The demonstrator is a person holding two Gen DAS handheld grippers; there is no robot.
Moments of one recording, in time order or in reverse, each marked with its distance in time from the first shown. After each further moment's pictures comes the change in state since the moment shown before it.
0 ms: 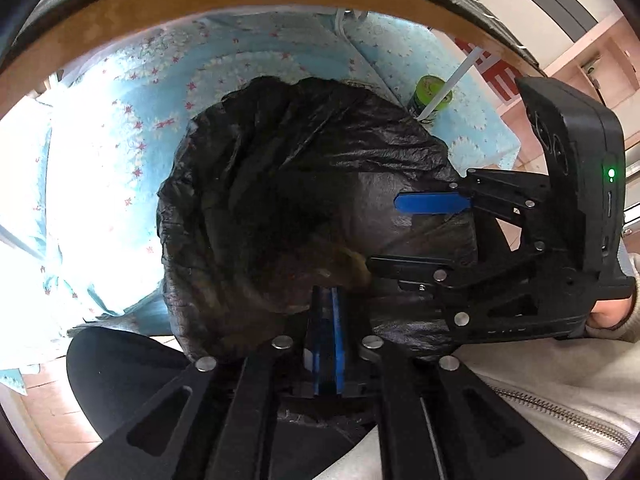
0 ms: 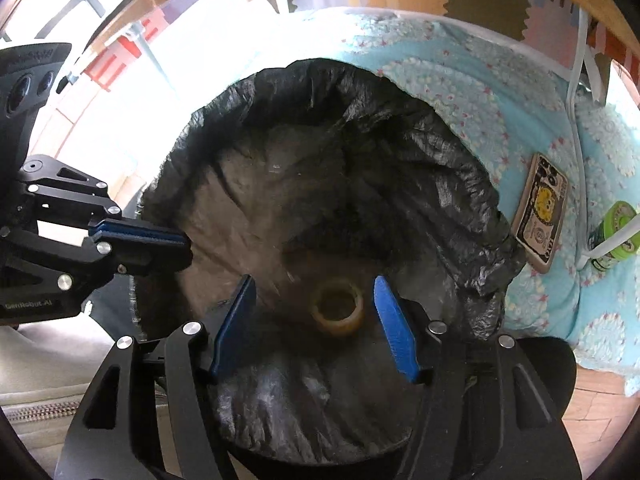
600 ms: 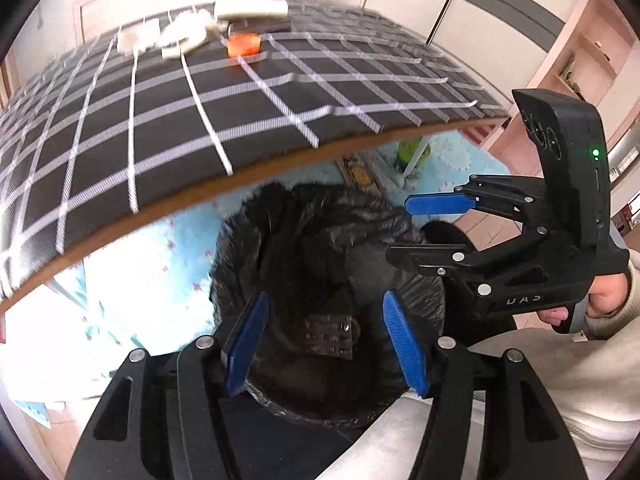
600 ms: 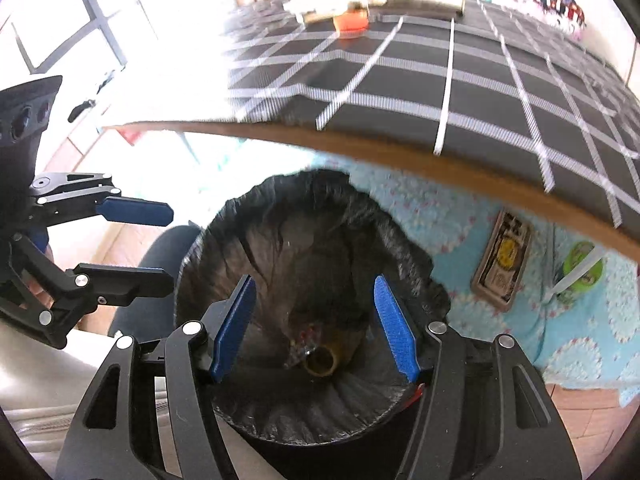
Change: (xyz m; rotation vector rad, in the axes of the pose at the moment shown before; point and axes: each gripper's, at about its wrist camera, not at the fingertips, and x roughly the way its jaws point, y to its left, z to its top) left arm -0.079 -0.017 0.004 0.098 -0.220 0.061; right arm -0.075 0.003 0.016 -0.012 -0.187 -0.020
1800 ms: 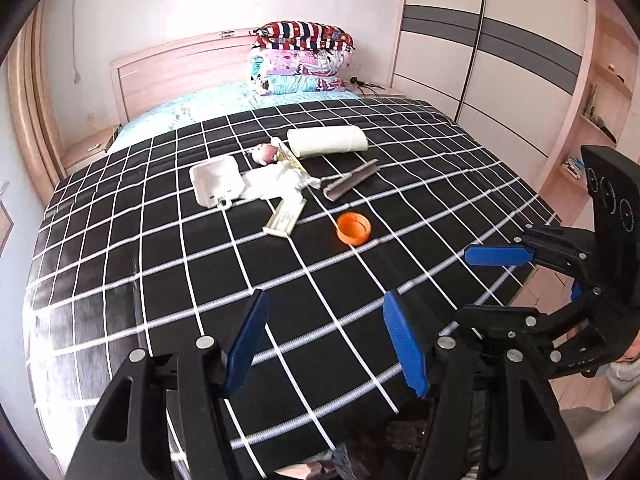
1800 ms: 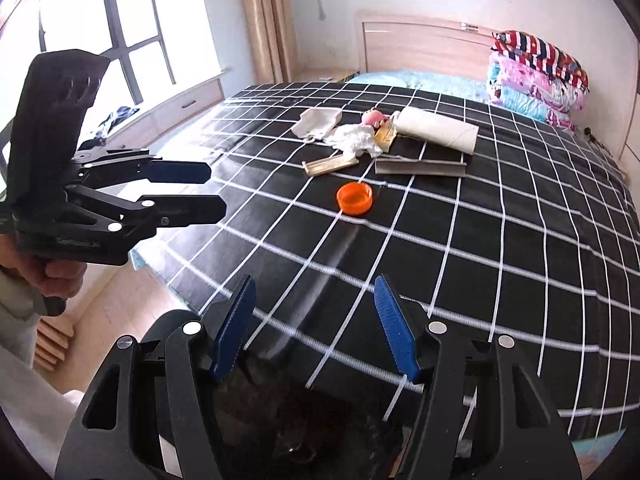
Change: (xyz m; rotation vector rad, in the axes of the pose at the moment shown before) left arm -0.044 0.069 0.110 0.019 -0.230 0.174; right arm -0.032 0.000 0.104 -0.084 -0.218 -0.013
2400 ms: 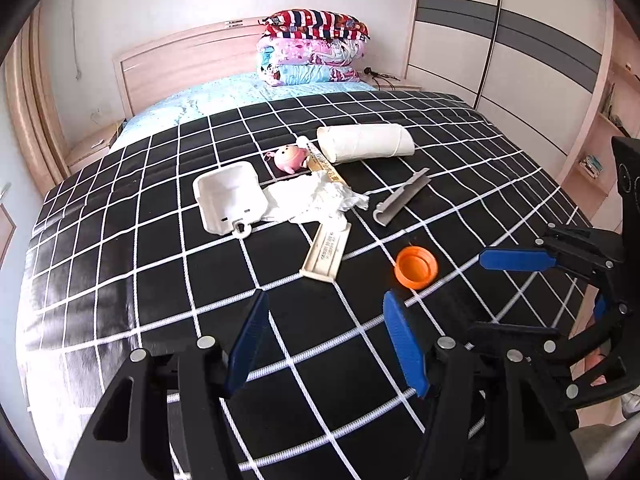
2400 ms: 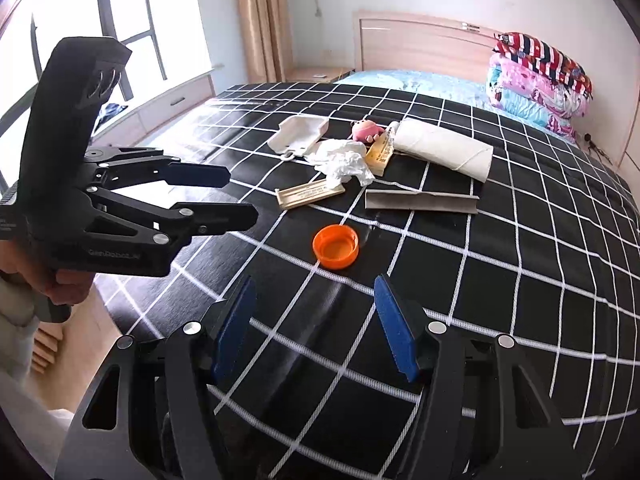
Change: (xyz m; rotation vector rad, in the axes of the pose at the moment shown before) left arm 0.059 0.034 0.034 0.000 0.044 0.037; right arm 0.041 -0.011 0.036 -0.015 0.017 -0.031
